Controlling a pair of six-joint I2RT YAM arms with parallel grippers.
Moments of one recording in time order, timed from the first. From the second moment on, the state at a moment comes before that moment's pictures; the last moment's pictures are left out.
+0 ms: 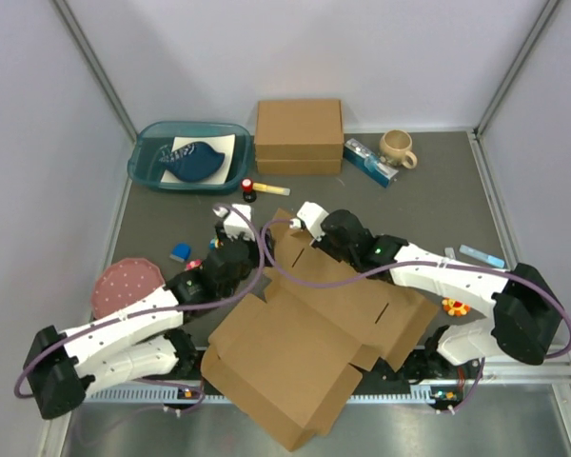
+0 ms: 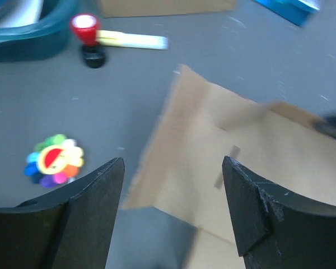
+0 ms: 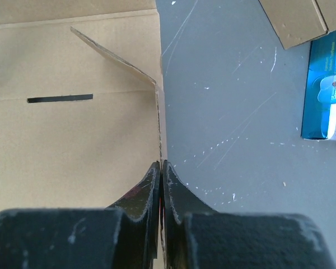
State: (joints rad) left arm -0.97 0.91 0.60 -0.04 -0.59 -0.37; right arm 0.91 1.36 0.90 -0.22 0.31 -0.30
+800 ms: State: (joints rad) left arm -0.62 1.28 0.60 0.25 -0.29 -0.29; right arm 0.92 1.30 0.90 -0.26 0.29 -0.33
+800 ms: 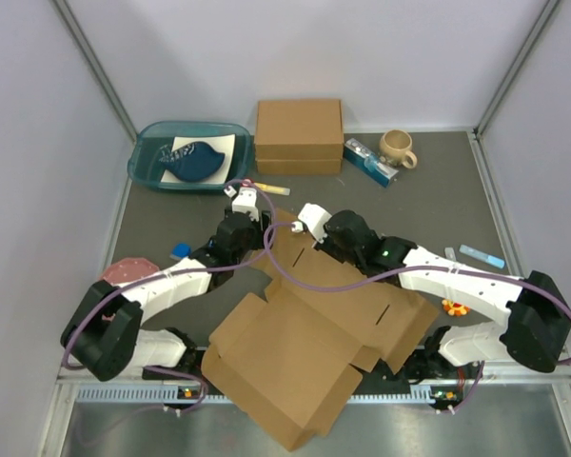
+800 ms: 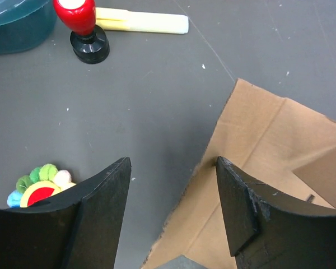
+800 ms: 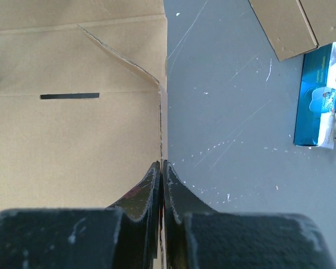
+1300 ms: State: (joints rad) left arm -0.59 1.34 0.58 0.43 -0.07 -0.34; right arm 0.94 1.29 0.95 -0.28 0.40 -0.38
